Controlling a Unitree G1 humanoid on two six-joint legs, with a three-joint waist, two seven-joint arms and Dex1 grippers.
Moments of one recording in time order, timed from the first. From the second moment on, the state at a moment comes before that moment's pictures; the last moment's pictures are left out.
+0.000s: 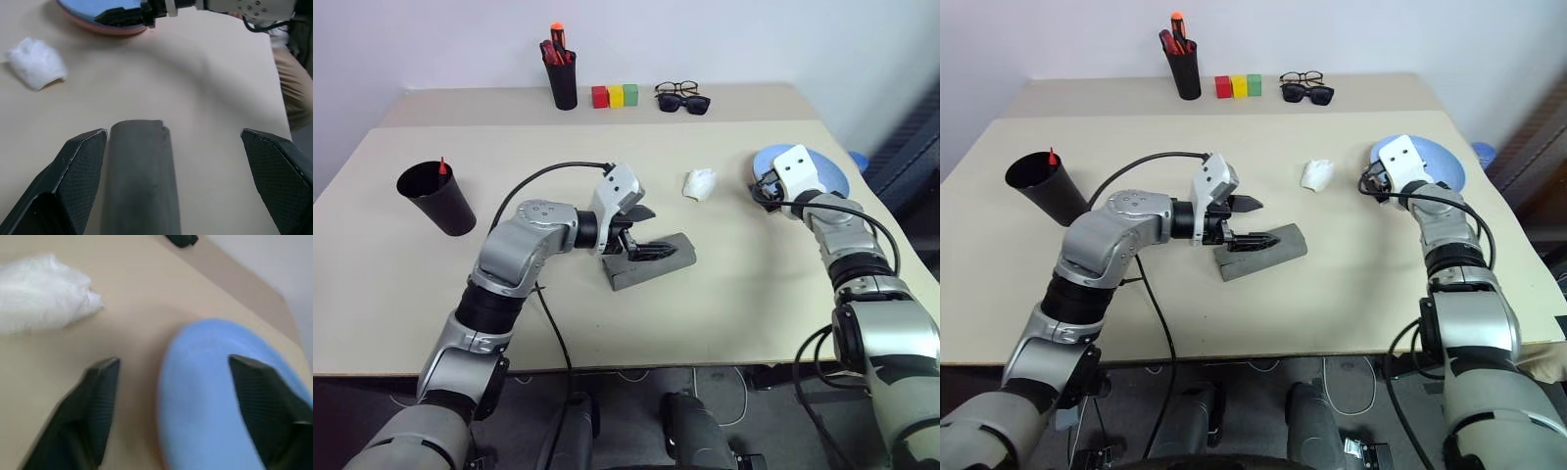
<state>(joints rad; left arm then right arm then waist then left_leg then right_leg) -0.76 0.36 -0.19 -0.13 -0.32 0.91 -0.90 -1.02 -0.56 -0.03 1.18 -0.07 -0.18 0.45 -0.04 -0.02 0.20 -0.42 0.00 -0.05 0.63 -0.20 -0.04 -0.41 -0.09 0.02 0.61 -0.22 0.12</state>
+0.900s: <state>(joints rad) -0.58 0.54 0.12 -0.50 -0.54 1.26 -0.59 -1.11 -0.29 -0.11 1.35 -0.01 -0.05 0.38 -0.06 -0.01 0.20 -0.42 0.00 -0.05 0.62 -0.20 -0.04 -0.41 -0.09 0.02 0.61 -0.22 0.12</state>
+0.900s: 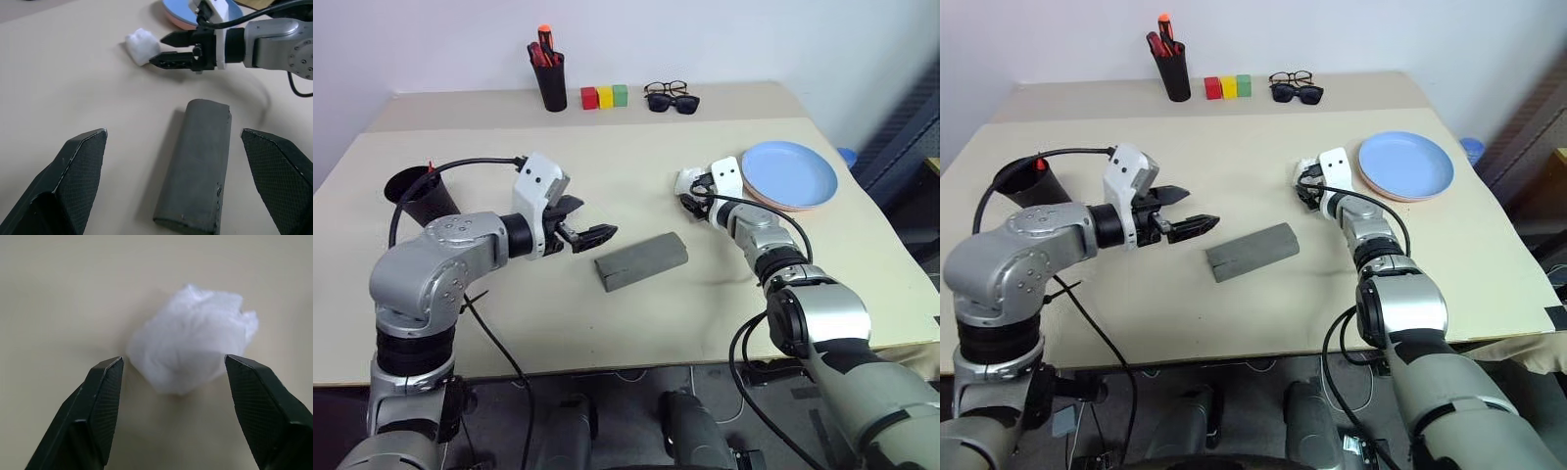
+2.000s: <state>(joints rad) -0.54 0.57 0.18 -0.56 -0.66 1.32 -0.47 -1.11 -0.25 -0.17 1.36 -0.02 -0.10 0.36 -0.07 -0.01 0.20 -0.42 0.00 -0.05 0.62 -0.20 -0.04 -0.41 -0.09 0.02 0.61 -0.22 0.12</state>
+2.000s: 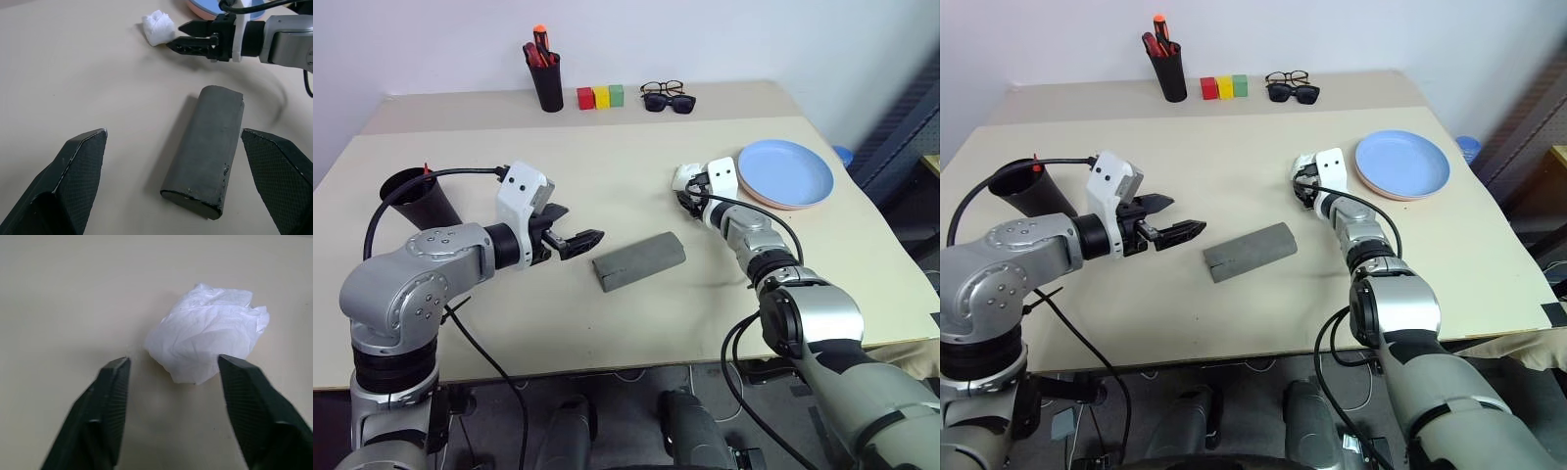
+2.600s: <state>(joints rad) -0.52 0.57 0.21 -0.61 -0.71 1.35 -0.41 -1.11 -0.21 -0.17 1.36 -0.03 -0.10 0.27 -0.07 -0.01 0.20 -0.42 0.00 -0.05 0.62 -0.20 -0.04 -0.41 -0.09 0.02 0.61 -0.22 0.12</state>
